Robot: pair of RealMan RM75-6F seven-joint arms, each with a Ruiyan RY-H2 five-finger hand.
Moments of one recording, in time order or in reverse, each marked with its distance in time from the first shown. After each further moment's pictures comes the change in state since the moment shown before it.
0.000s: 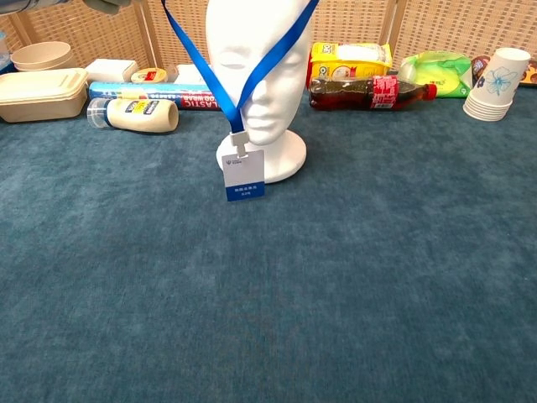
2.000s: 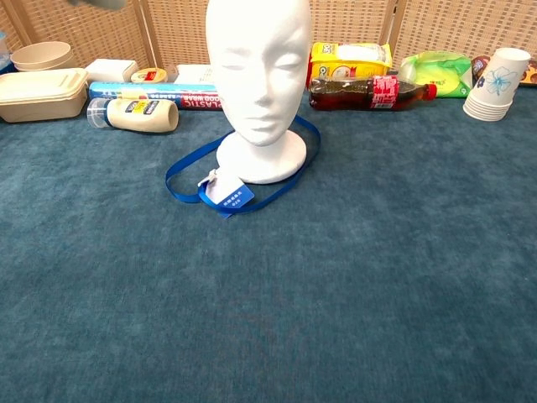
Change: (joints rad) left arm 0.176 0.290 0.156 -0.301 0.226 0.010 0.052; right arm -0.215 0.126 -0.034 -0.181 -0.286 0.096 0.119
